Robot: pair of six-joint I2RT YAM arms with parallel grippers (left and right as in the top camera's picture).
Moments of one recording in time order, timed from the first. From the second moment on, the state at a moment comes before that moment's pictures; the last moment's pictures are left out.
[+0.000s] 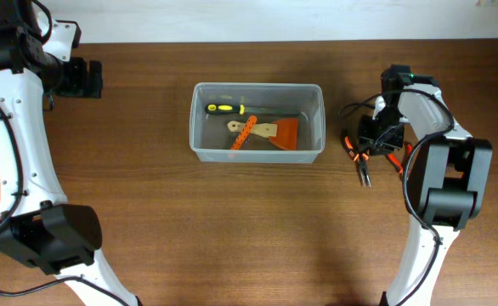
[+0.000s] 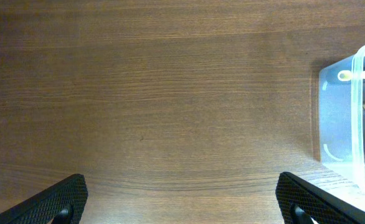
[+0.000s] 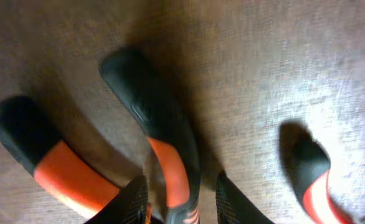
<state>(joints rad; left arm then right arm) 0.25 2.03 2.31 -1.38 0.07 0.29 -0.11 2.29 1.78 -1.11 -0.10 0.17</state>
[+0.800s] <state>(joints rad) 0.25 2.03 2.31 -1.38 0.07 0.29 -0.11 2.27 1.75 -1.16 -0.09 0.12</state>
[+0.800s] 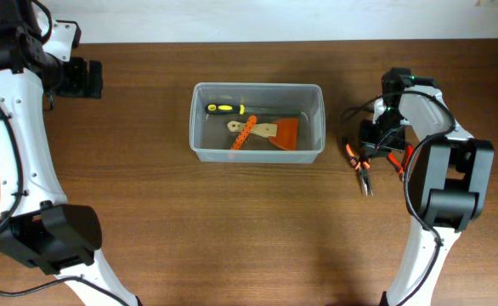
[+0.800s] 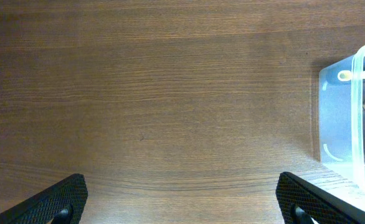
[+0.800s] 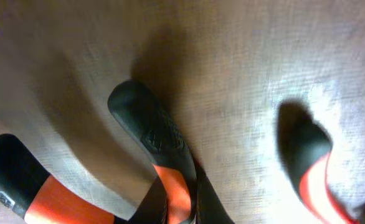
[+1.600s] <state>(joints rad) 0.25 2.03 2.31 -1.38 0.07 0.29 0.14 1.75 1.91 -1.16 -0.10 -0.19</state>
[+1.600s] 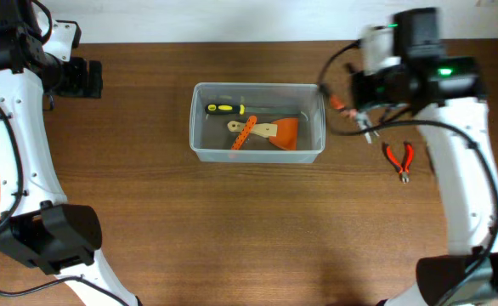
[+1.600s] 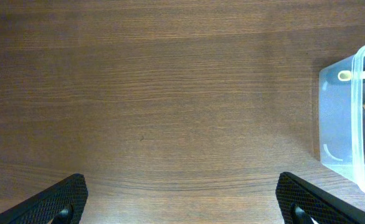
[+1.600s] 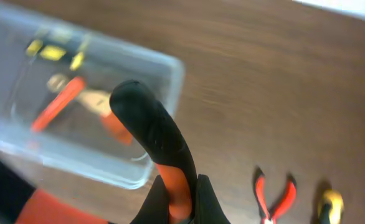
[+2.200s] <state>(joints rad) 0.25 2.03 2.31 -1.38 0.07 0.29 0.39 2.04 1.91 -0.91 -0.18 -0.79</state>
